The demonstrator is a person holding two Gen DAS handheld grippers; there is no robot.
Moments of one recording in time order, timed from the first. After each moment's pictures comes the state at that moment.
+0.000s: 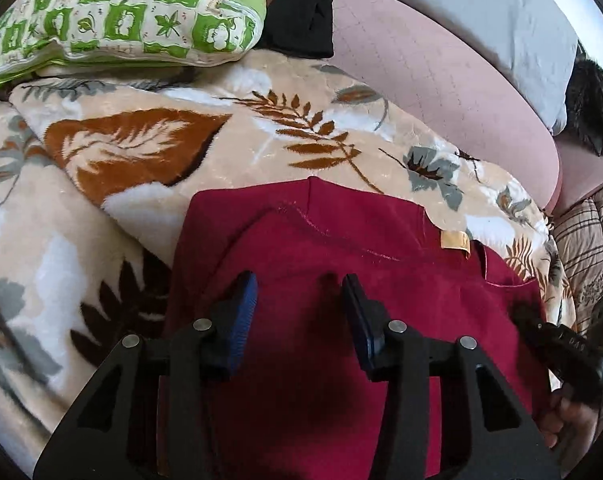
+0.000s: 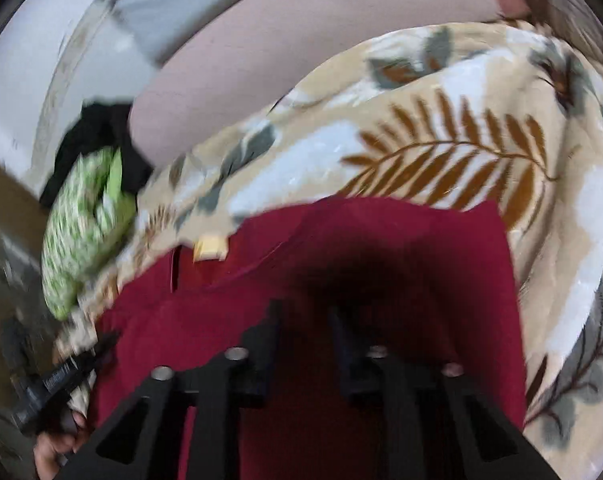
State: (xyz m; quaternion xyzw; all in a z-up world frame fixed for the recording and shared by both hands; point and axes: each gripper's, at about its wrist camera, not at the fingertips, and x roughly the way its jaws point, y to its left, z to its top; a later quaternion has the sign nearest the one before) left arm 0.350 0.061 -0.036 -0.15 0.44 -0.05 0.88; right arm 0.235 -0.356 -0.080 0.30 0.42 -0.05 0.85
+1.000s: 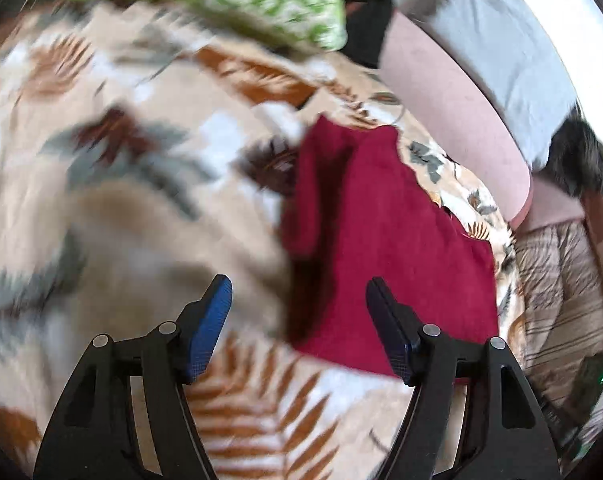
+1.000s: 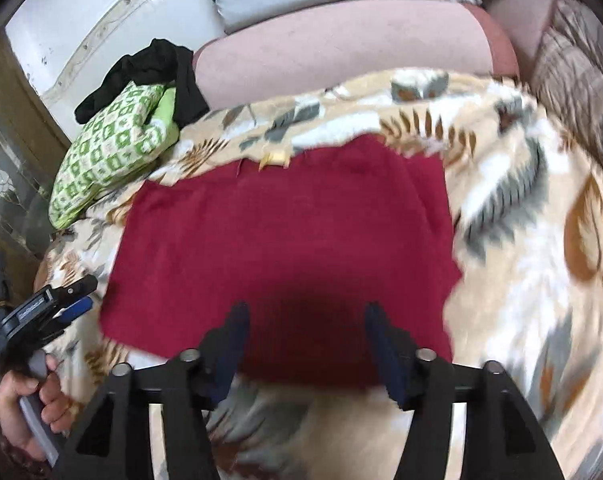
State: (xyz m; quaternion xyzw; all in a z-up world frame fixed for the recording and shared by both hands) left arm 0.196 0.138 -0.004 -0.28 0.47 -0.03 0.84; right arm 0.089 -0.235 0.004 0.16 0.47 -0.05 0.86
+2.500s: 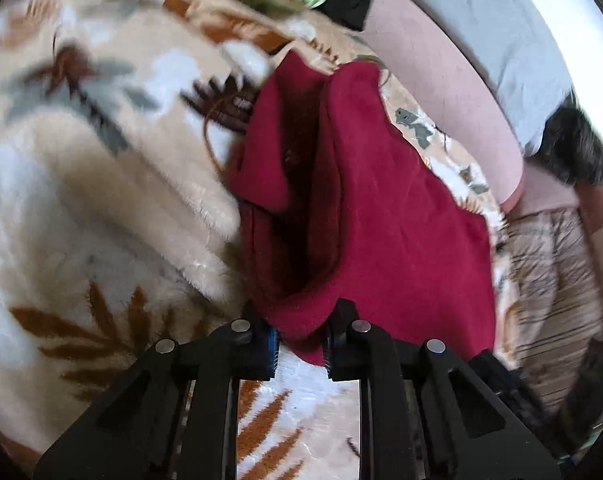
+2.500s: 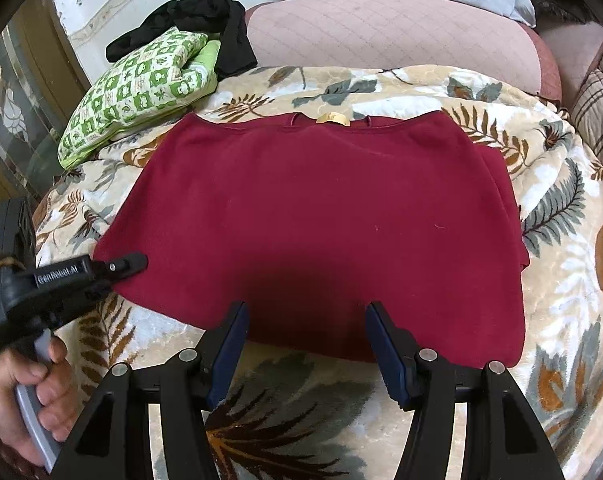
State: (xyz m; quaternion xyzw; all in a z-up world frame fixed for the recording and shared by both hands) left arm 0.197 0.081 -0.031 -0.26 0.47 -0.06 0.84; right arm 0.112 -0.175 -0.027 0.07 0.49 -0.03 0.87
